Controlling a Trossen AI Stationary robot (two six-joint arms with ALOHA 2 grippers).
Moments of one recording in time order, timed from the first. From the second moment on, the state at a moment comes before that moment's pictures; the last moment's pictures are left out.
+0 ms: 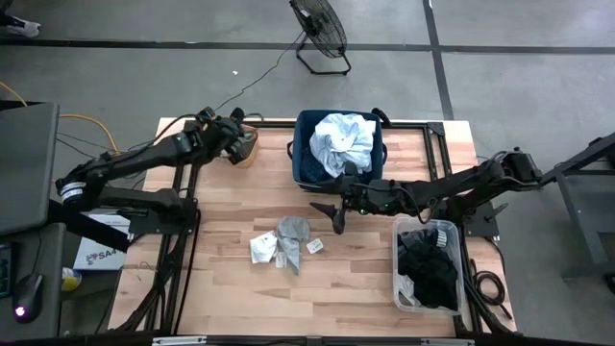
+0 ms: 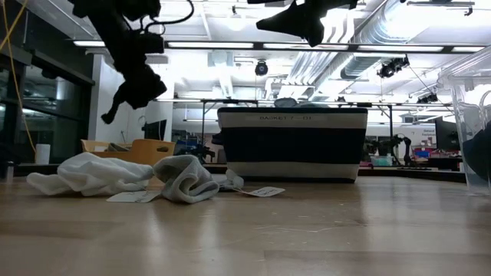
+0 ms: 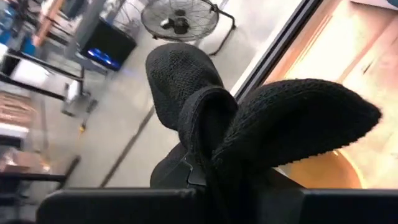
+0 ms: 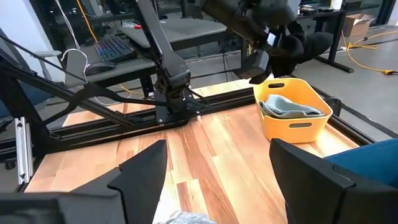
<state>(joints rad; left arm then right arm) 0.50 1.03 0.86 -0.56 -0.70 0.25 0.16 1.41 0.89 0.35 0.37 0.21</state>
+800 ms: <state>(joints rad) 0.80 1.34 0.86 -0.52 -0.38 0.06 0.16 1.41 0.89 0.35 0.37 0.24</state>
